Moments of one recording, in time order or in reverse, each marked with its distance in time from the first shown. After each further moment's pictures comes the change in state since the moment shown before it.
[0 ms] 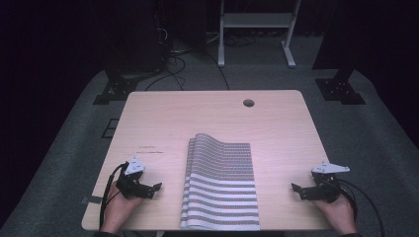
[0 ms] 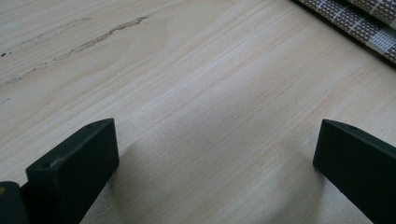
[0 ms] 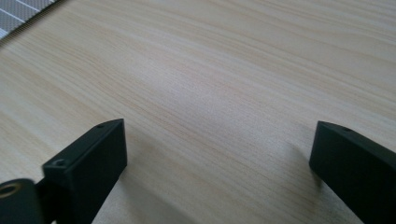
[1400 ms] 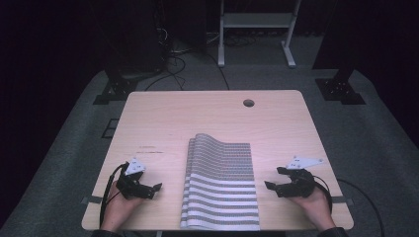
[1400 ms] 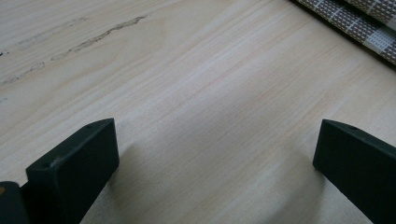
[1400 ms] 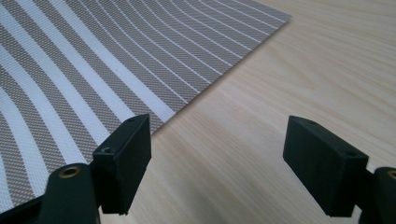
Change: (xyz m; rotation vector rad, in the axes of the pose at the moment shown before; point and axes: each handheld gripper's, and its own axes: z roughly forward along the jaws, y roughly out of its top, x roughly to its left) left arm -0.001 0.001 0.000 0.001 -0.001 0.002; right arm 0.067 0.049 0.013 -0.053 0.254 -0.121
